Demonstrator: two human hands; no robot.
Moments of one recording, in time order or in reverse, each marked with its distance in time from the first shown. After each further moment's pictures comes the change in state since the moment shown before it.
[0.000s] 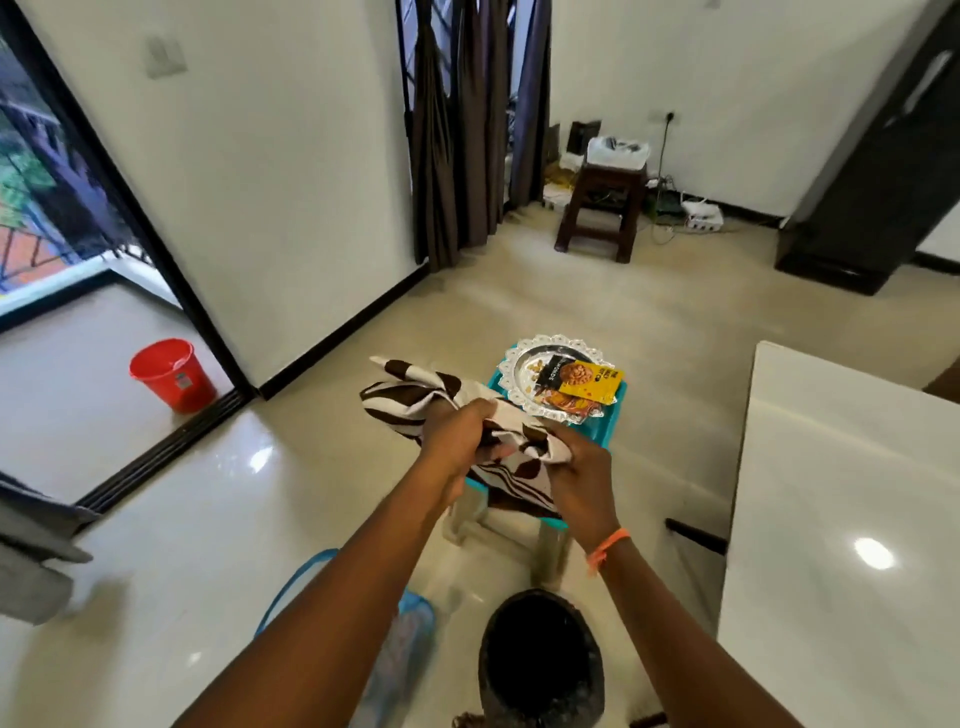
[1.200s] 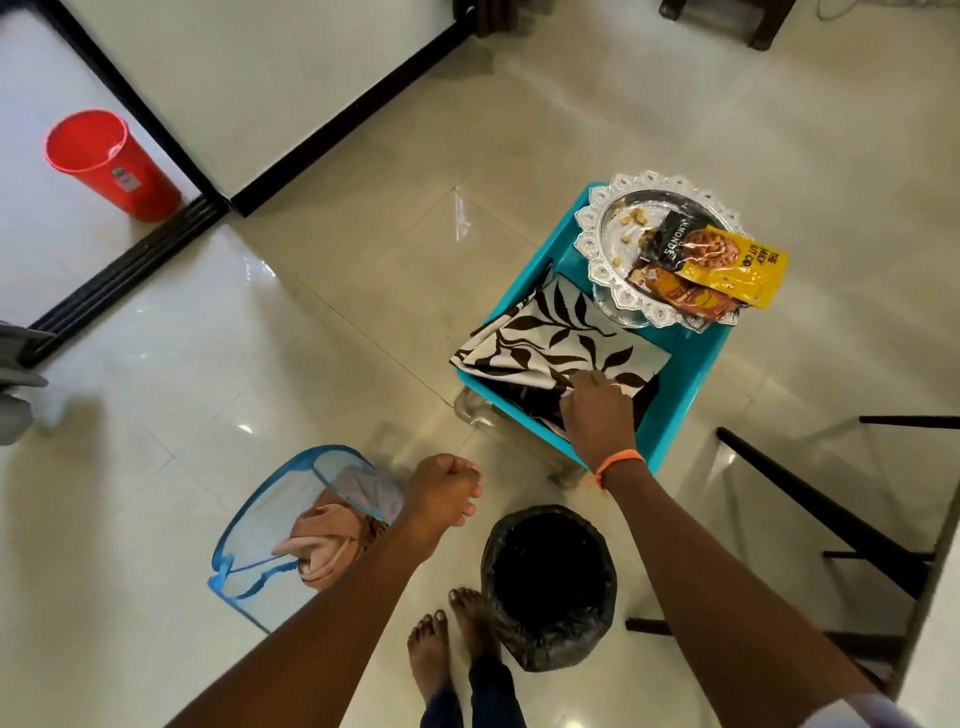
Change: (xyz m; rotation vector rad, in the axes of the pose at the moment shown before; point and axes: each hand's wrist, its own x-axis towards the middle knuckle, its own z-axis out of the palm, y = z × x) left_hand 0.208 -0.226 -0.088 0.393 0.116 -0.536; right_hand 0.098 0.288 0.165 -0.921 -0.528 0.097
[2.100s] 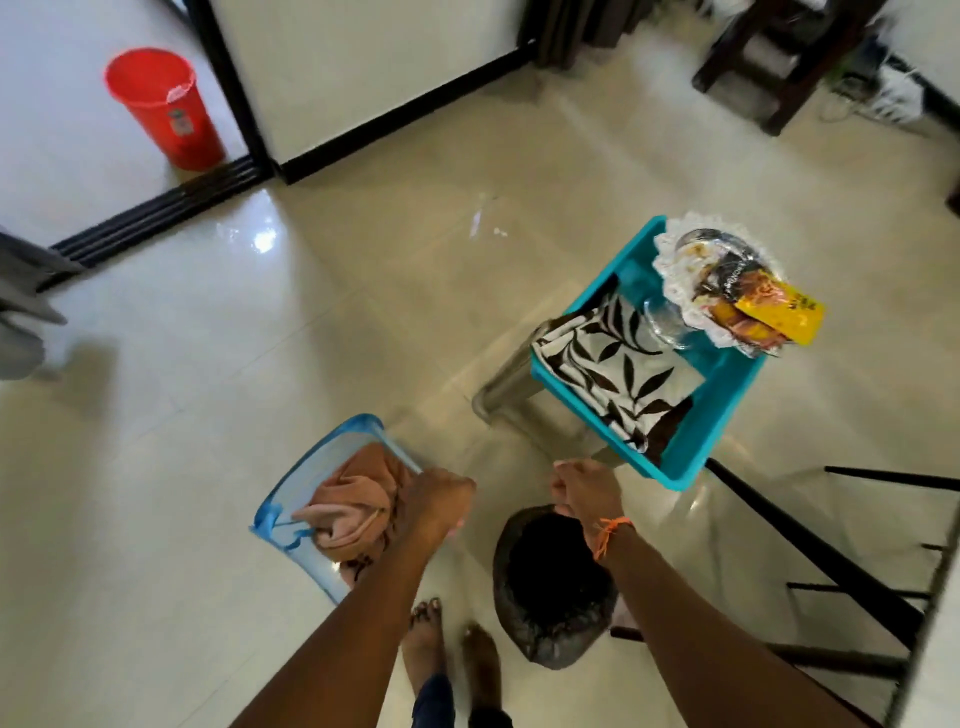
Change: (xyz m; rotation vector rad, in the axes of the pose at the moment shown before) left_hand -0.003 -0.086 -0.106 0.013 0.021 -0.047; right_hand -0.116 -0.112 0.041 0.942 -0.293 0.689
